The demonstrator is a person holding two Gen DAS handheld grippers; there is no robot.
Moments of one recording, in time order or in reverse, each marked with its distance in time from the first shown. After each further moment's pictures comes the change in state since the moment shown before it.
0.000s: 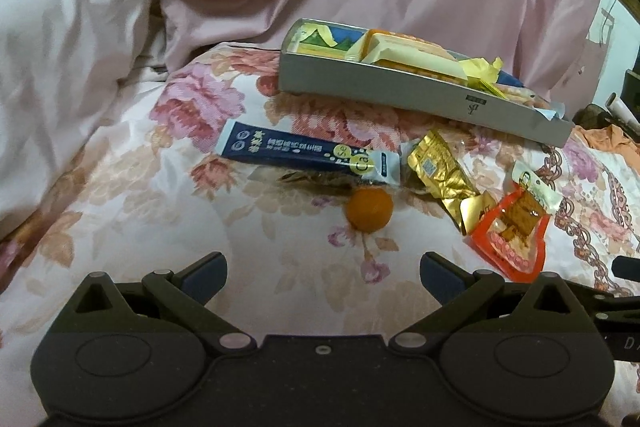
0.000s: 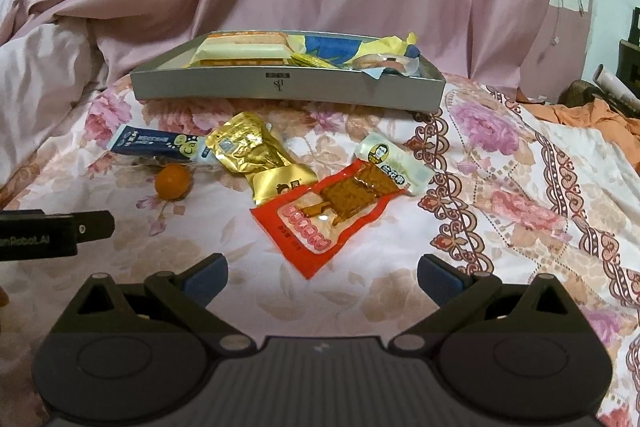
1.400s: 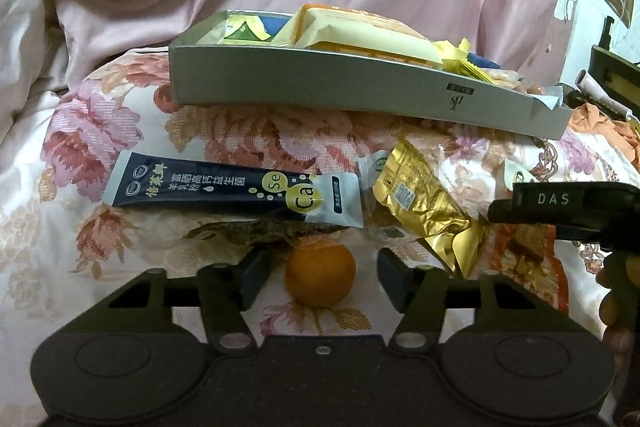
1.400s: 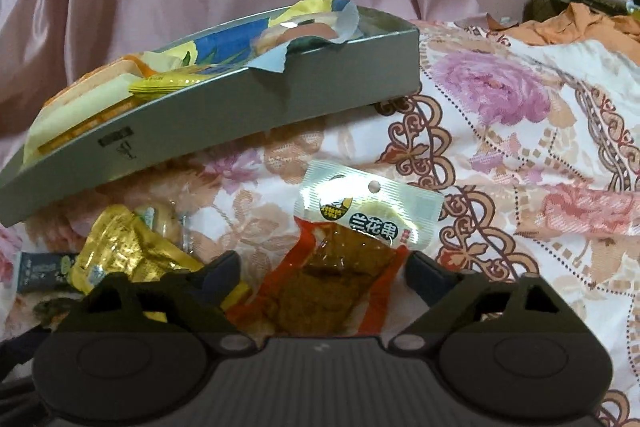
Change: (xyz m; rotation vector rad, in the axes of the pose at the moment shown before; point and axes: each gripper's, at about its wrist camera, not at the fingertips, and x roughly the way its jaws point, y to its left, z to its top) left arm 0.084 -0.022 0.025 0.102 -0.006 -0.132; right arm 0.132 -0.041 0.055 0.355 0.039 -0.068
